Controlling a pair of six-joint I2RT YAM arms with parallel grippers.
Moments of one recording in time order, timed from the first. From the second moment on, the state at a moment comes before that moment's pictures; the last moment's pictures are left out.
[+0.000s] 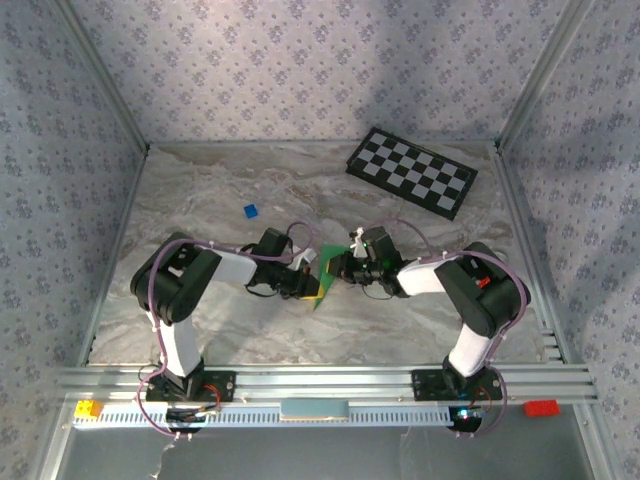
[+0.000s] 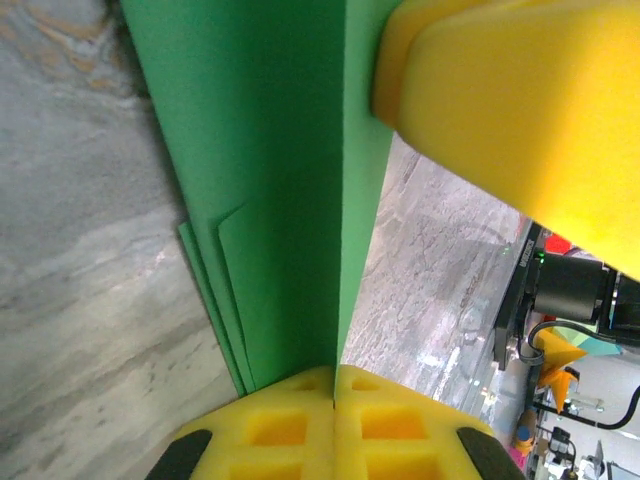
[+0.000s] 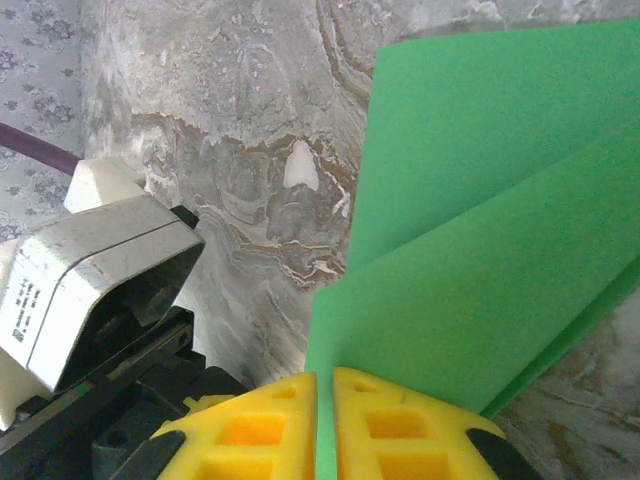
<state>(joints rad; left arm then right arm) -0.60 1.84 0.75 0.07 0.86 -0.57 0.60 1.72 0.63 0.43 -0.47 0.87</state>
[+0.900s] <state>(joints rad) -0.58 1.85 0.72 0.16 0.88 -0.64 0.58 1.83 0.70 0.44 -0.51 0.87</state>
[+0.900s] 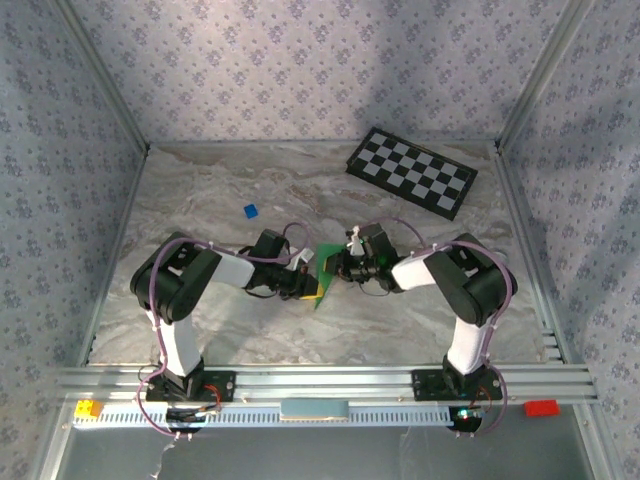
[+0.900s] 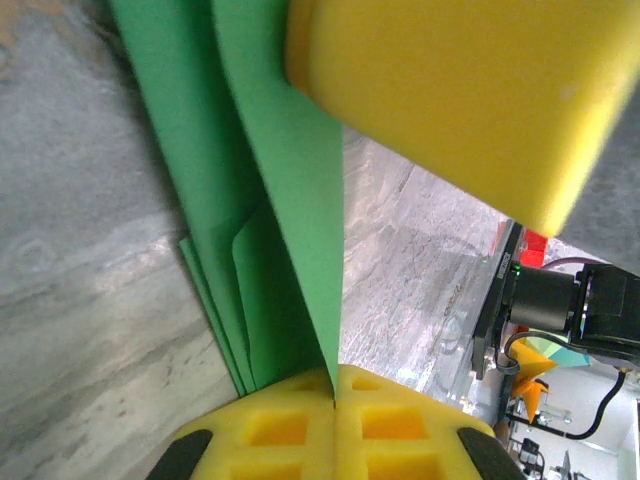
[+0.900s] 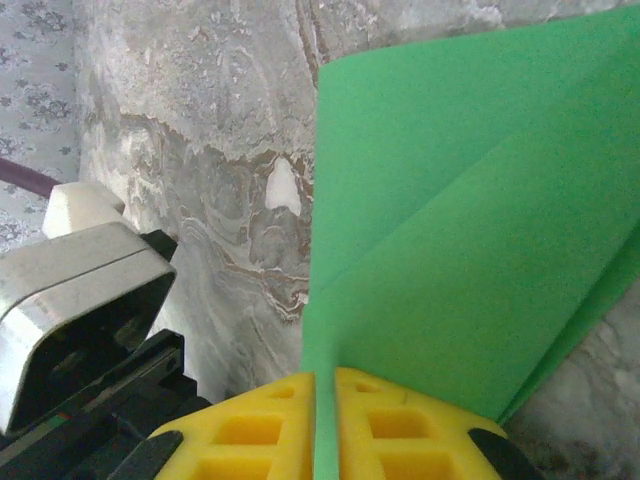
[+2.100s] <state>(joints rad) -0.58 1.78 0.74 -0.08 0.81 -0.50 0.63 1.83 0.76 0.32 -0.41 0.96</state>
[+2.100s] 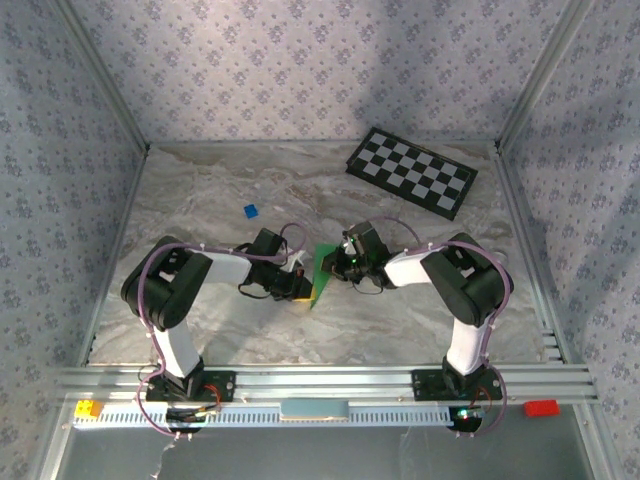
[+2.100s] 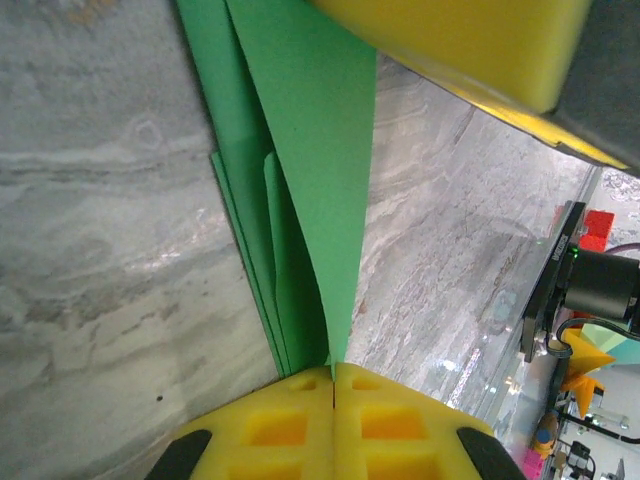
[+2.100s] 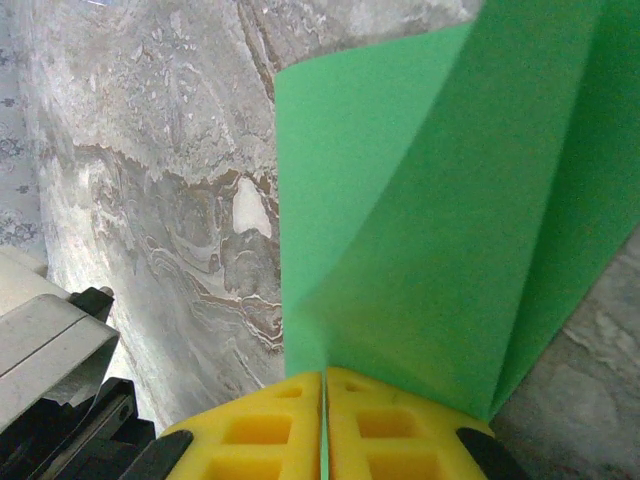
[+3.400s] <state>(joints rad) -0.59 1.74 0.70 -0.08 0.79 -0.50 0.64 1.83 0.76 0.32 -0.40 0.96</state>
